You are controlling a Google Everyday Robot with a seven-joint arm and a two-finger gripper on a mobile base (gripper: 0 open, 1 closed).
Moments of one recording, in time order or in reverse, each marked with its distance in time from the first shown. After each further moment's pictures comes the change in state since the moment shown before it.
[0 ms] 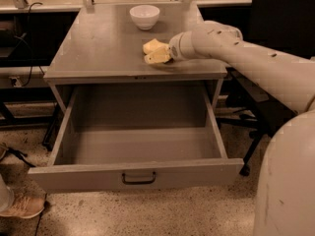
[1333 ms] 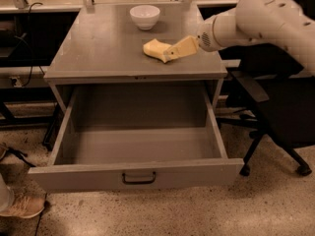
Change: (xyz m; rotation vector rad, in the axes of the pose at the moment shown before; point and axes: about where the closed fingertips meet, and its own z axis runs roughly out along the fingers) arm -0.012 -0.009 -0.135 -0.023 0.046 -0.071
